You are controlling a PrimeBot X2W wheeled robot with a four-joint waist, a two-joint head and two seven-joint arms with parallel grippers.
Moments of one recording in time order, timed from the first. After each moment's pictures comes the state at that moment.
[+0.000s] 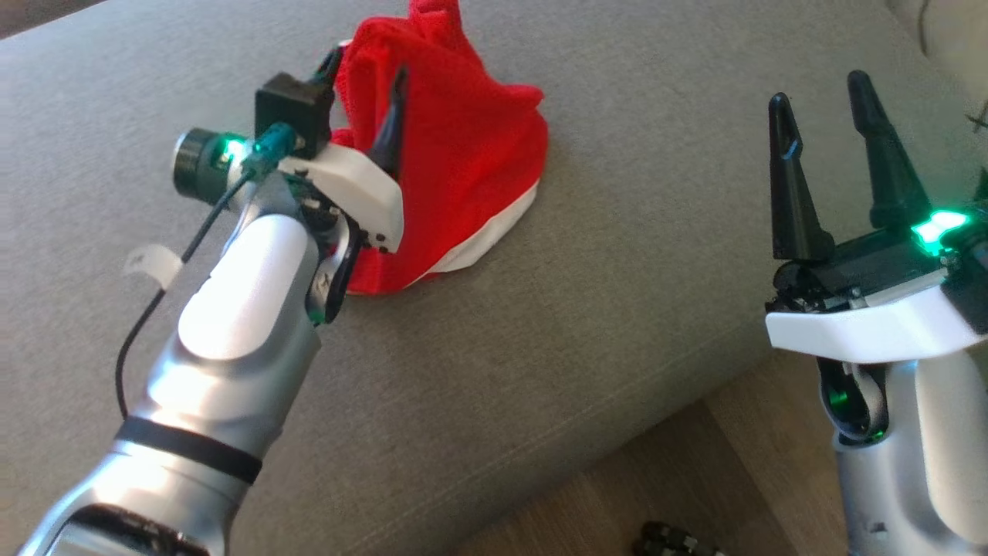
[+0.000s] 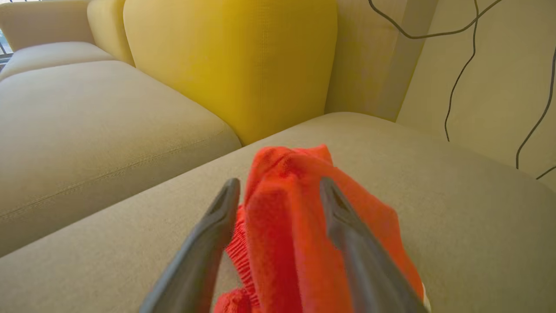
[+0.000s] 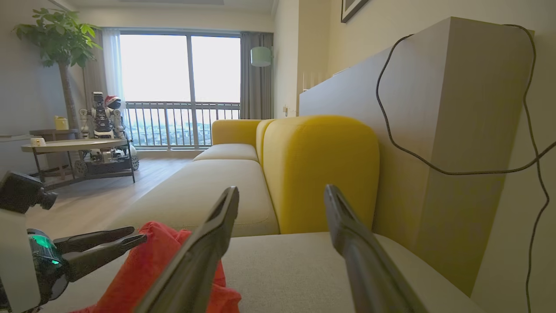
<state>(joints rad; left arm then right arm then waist) -0.80 0.12 -0.58 0.64 -0.35 0.08 -0.16 -0.30 -0.05 0.01 -0.09 0.20 0.13 -0.26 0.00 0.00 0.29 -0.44</state>
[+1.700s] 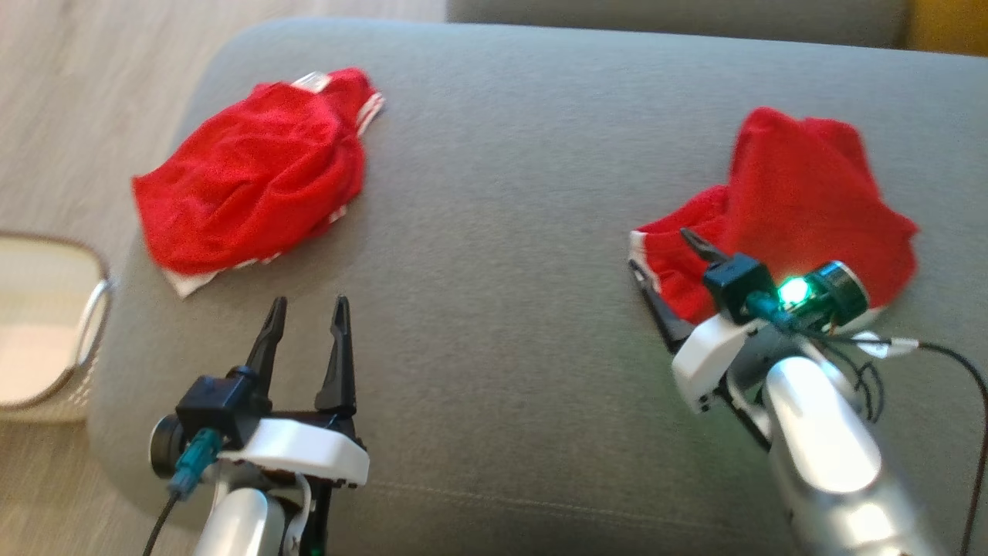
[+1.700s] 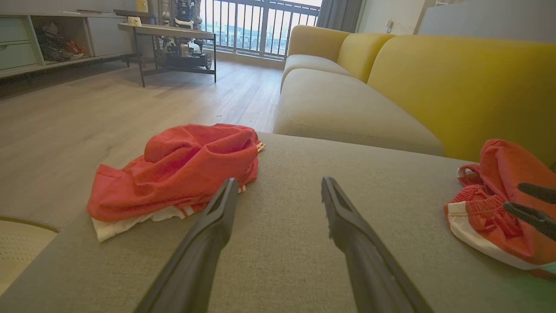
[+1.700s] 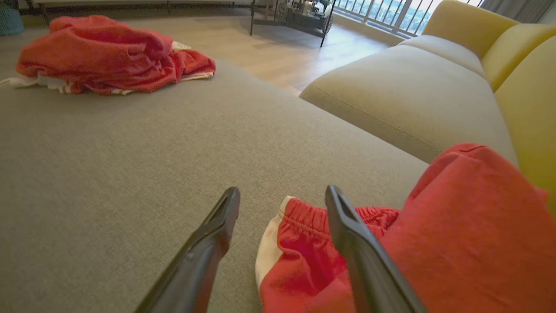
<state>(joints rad) -0.06 0.06 -0.23 0.15 -0.23 0.05 -0.26 -0.42 -0.05 0.14 0.55 -0.19 0.13 -0.15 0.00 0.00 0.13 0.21</state>
